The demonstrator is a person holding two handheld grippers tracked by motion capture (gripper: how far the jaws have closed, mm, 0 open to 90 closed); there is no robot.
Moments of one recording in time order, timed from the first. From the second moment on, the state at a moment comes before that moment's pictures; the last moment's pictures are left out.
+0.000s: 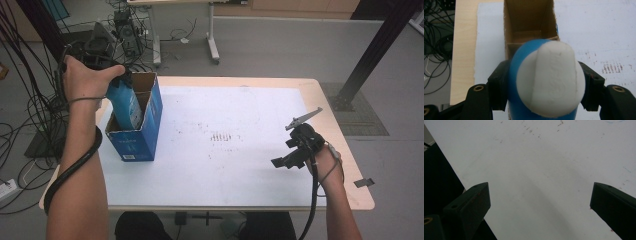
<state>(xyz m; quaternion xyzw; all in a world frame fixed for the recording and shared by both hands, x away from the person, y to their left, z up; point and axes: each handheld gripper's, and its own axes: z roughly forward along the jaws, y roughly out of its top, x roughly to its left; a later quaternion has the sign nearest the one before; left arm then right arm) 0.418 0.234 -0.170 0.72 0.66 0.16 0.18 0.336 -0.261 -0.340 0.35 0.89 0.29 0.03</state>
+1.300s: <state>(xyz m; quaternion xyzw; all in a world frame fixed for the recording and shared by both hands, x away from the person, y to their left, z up) 0.421 0.232 -0.231 0.72 0.66 0.15 0.15 0.335 -0.257 -0.343 0.36 0.89 0.29 0.03</state>
